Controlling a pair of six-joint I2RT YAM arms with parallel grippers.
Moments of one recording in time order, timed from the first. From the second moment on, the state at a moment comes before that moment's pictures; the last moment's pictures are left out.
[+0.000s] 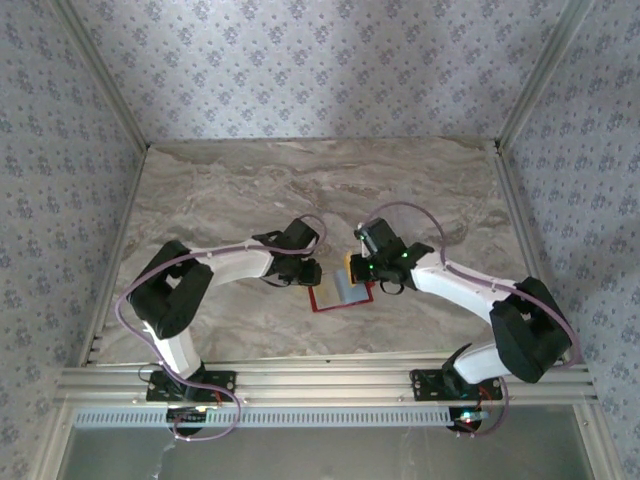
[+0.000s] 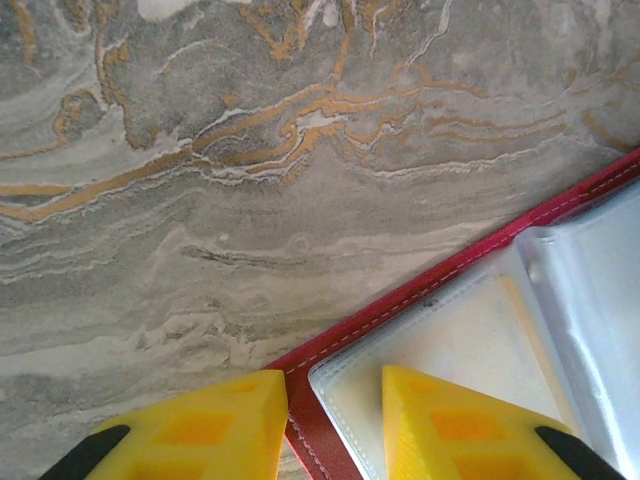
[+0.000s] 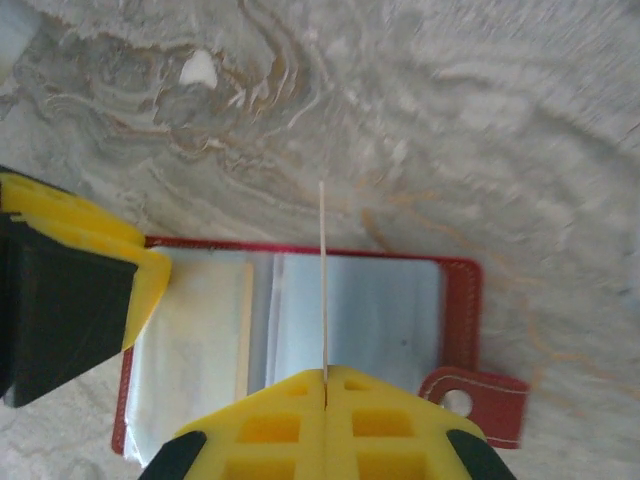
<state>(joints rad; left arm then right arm) -0.76 1.76 1.00 -0.39 0.13 -0.57 0.66 1.41 0.80 -0.36 -0.10 0.48</state>
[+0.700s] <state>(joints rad) -0.77 1.77 1.02 -0.41 0.11 -0.56 0.50 1.36 0.57 0.03 -0.52 0.70</state>
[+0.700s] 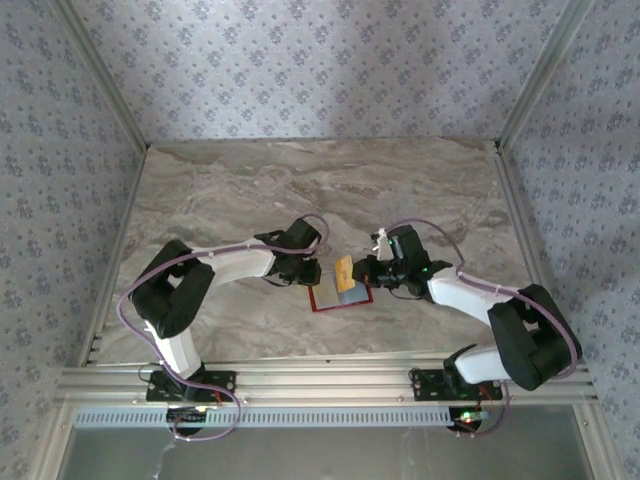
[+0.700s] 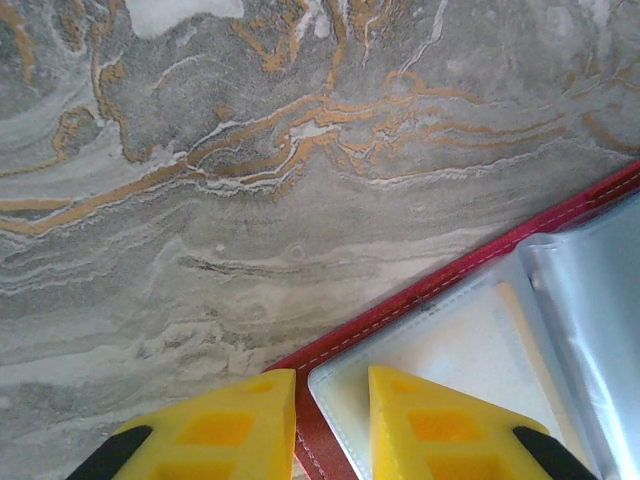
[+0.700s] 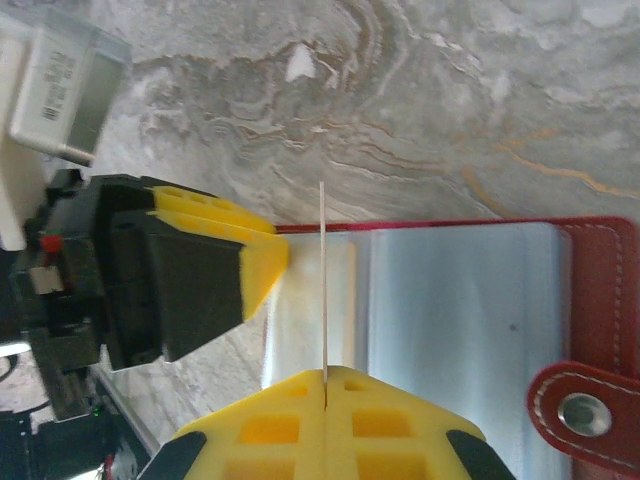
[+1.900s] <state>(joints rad) -0.77 1.78 1.02 -0.40 0.12 -0.56 0.55 1.42 0.50 0.11 -0.46 0.67</state>
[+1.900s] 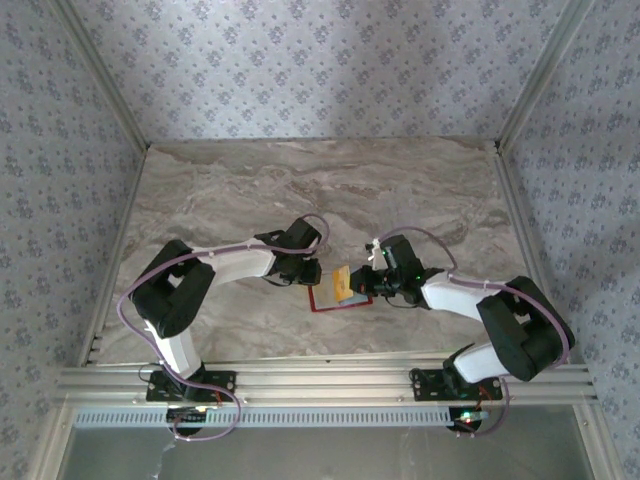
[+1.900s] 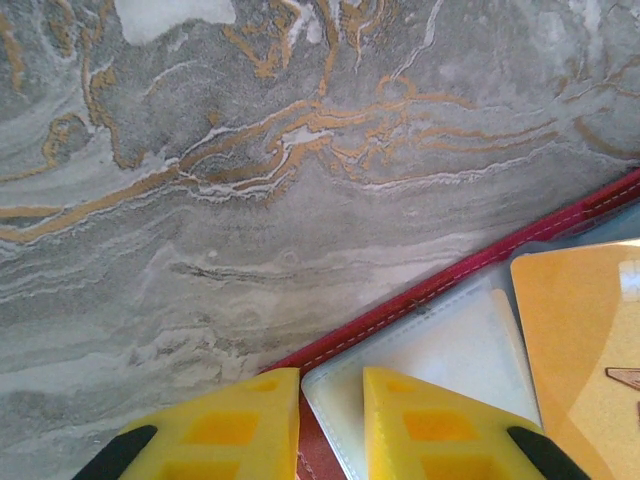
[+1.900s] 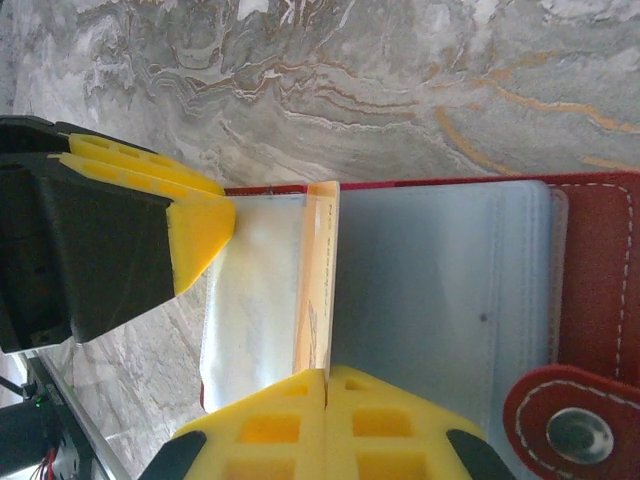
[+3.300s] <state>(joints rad) -0.77 1.79 1.03 -0.39 0.13 -0.56 0.53 1.50 0.42 0.26 -0.60 0.79</state>
